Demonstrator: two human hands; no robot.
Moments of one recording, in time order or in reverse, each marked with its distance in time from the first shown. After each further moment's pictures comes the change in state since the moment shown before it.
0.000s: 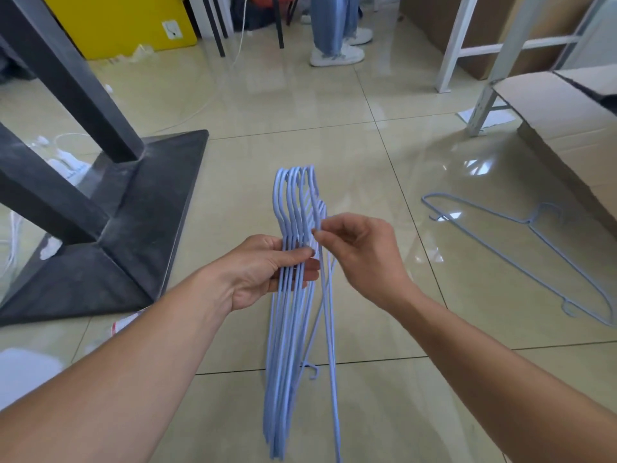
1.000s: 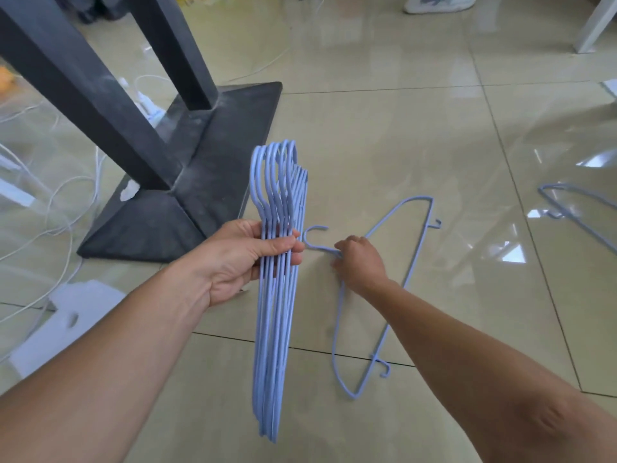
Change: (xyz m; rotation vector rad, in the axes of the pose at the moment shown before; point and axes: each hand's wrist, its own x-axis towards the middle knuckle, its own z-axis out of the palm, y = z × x) left_hand -0.028 -0.036 -0.131 -0.151 0.304 0.024; right_hand 0.043 0.146 0.181 -0.810 -0.445 0.018
